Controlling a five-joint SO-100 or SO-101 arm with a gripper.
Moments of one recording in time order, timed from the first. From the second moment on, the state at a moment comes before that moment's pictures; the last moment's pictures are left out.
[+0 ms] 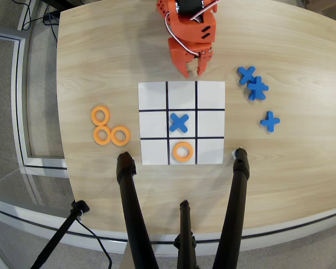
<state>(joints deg) -6.4 180.7 180.3 57.2 -96.0</state>
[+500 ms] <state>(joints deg) 3.6 192.2 180.4 73.5 -94.6</state>
